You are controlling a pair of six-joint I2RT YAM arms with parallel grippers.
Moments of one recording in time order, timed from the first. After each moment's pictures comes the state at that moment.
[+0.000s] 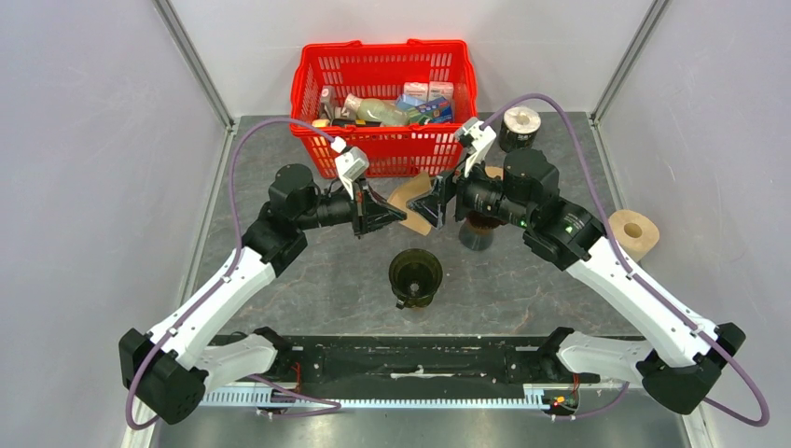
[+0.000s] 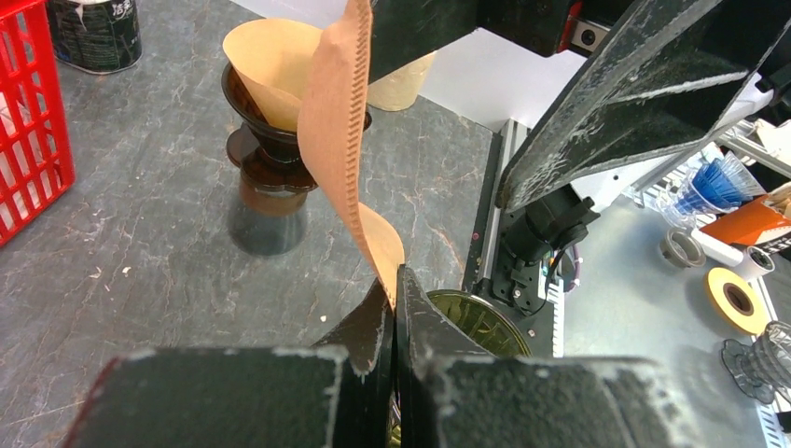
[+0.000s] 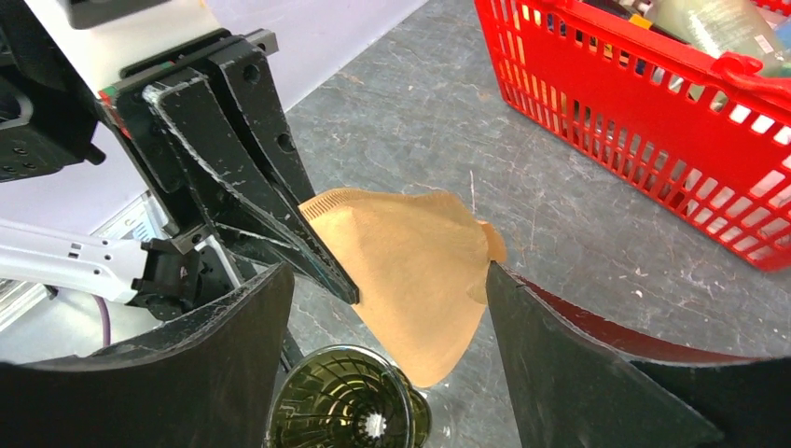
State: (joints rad) left arm -0.55 1.07 0.95 0.02 0.77 -0.24; right arm 0.74 1.12 1.27 -0.34 -0.24 0.23
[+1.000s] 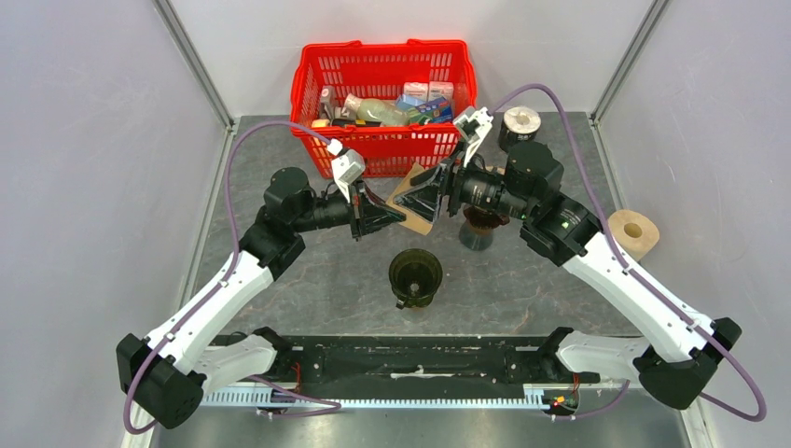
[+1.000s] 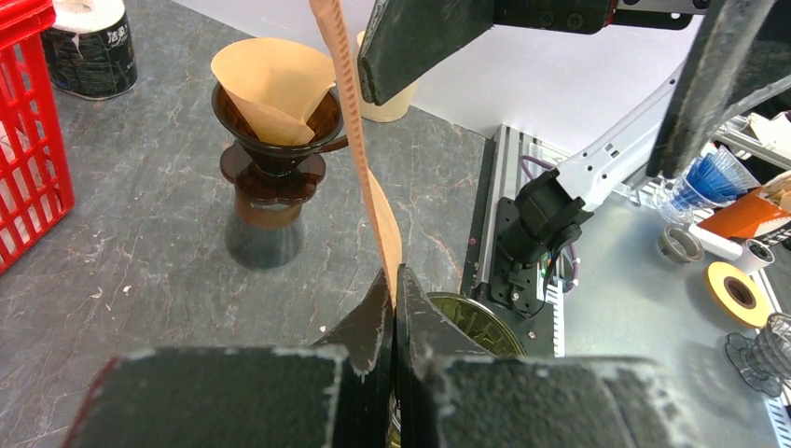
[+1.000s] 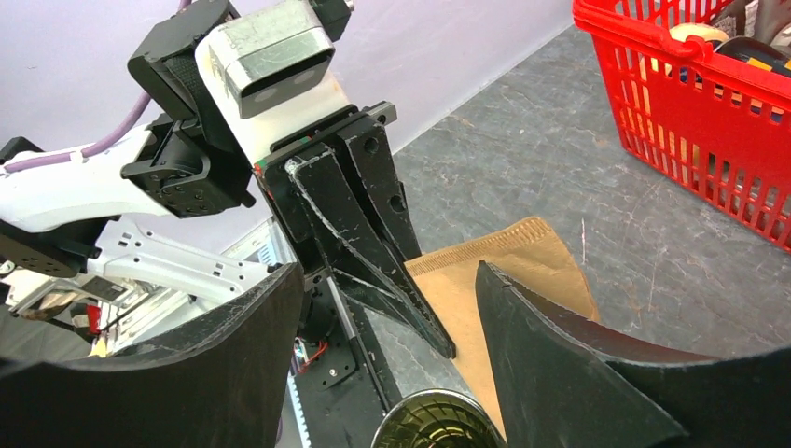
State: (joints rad) left arm -0.55 1.04 0.93 0.06 0.79 -0.24; right arm 0.74 1.15 1.31 -0.20 -0.41 0.41
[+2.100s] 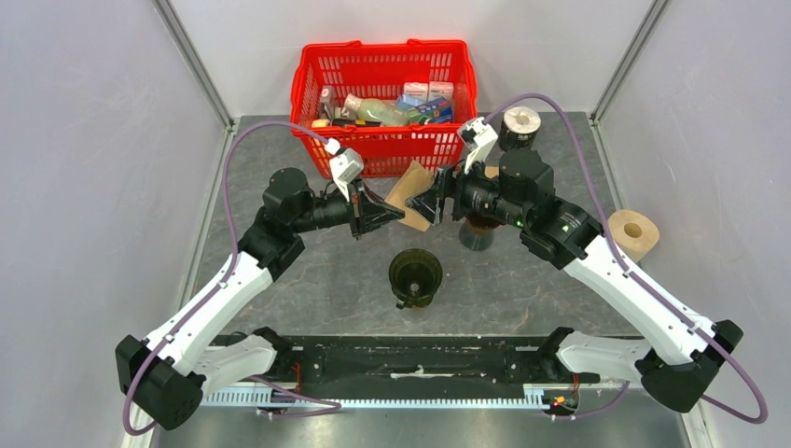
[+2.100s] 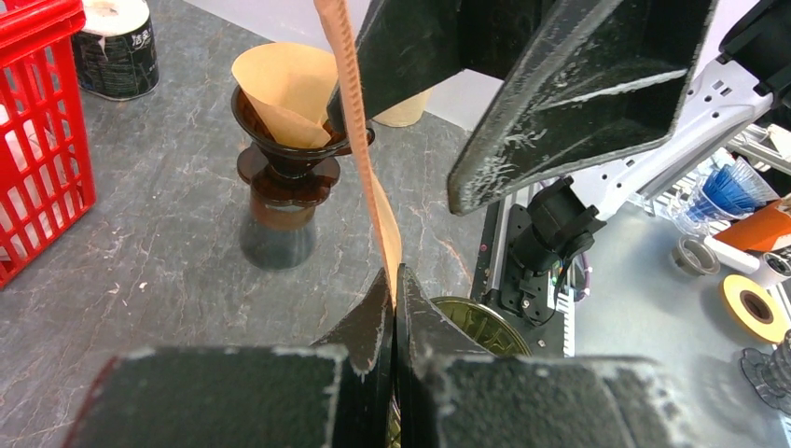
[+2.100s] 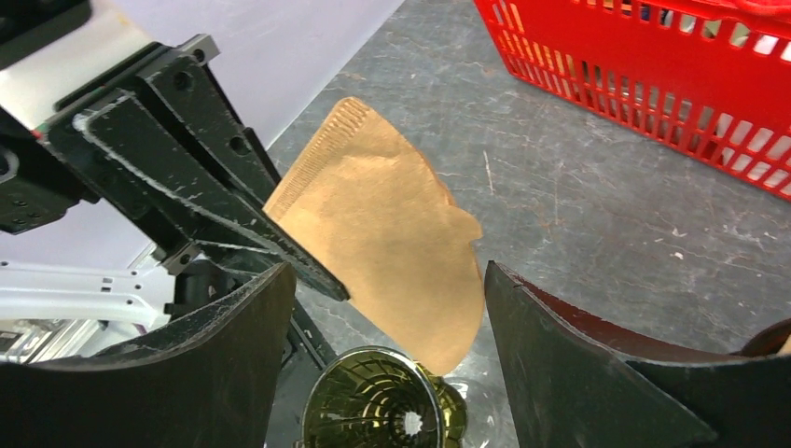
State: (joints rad) left arm -0.55 1.04 0.93 0.06 0.75 -0.24; right arm 0.74 1.14 1.27 -0.36 -0.19 0.37
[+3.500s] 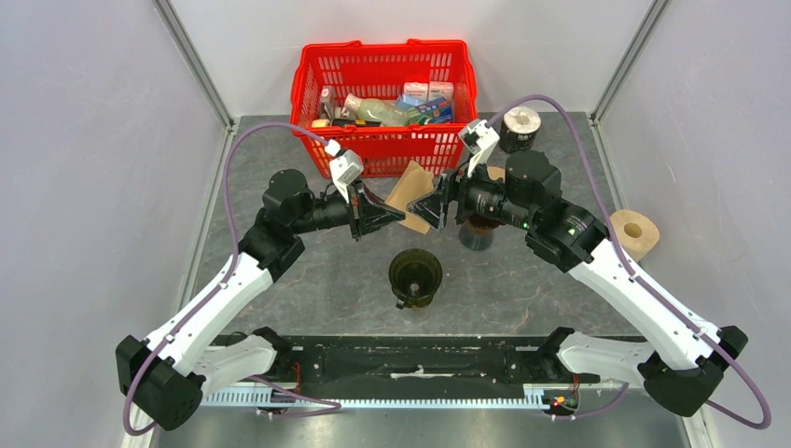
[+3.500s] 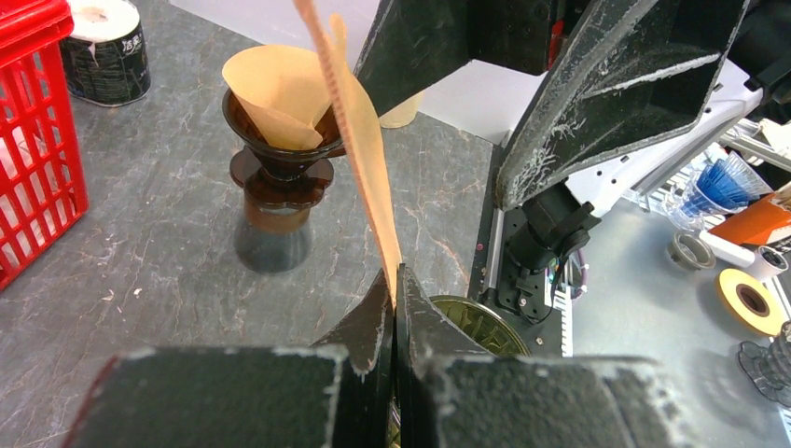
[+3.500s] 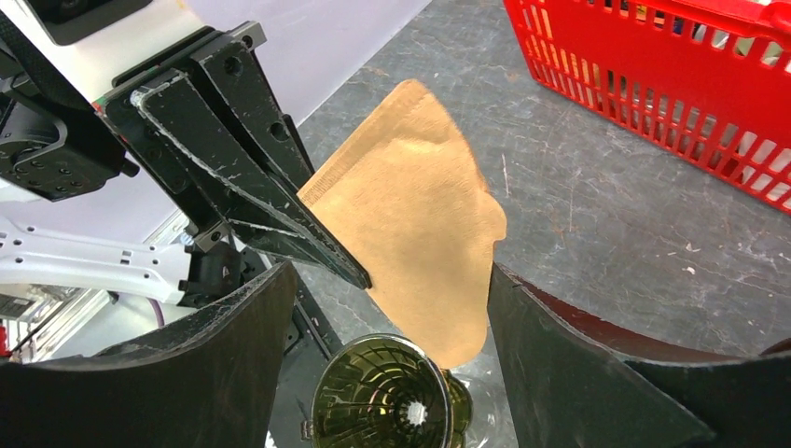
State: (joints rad) left arm -0.55 1.03 0.91 0.08 0.77 -0.24; right arm 0.74 1.11 1.27 -0.35 -0.27 0.34
